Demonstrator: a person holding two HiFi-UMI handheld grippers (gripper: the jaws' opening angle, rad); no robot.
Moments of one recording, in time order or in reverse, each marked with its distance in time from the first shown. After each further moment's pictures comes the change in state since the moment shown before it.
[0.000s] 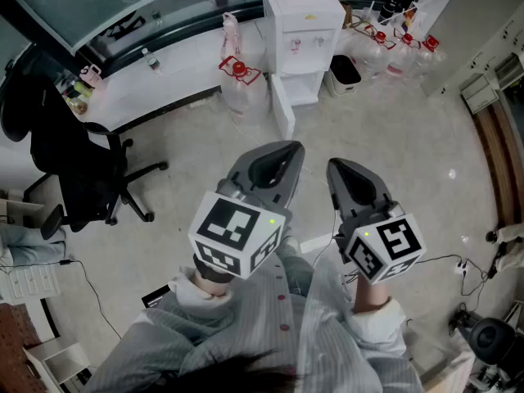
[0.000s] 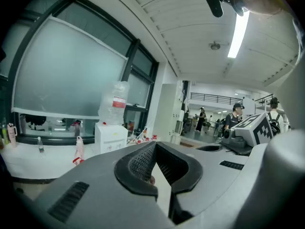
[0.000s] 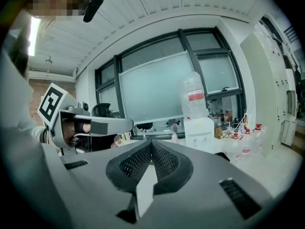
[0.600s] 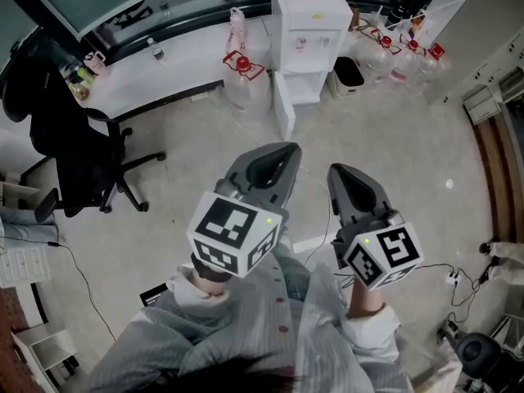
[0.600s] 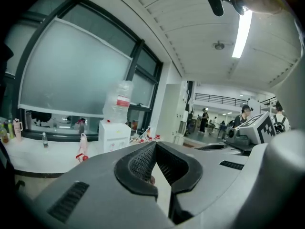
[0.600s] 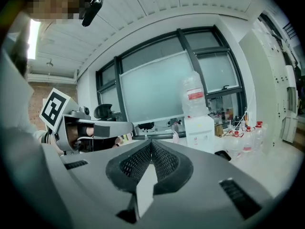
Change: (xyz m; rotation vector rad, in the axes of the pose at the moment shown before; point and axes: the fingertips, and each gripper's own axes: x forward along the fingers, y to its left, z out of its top) left arm -0.003 -0.007 -0.011 -0.030 -0.003 0.049; right arm -0.018 -0.003 -0.006 0.022 -0.002 0.016
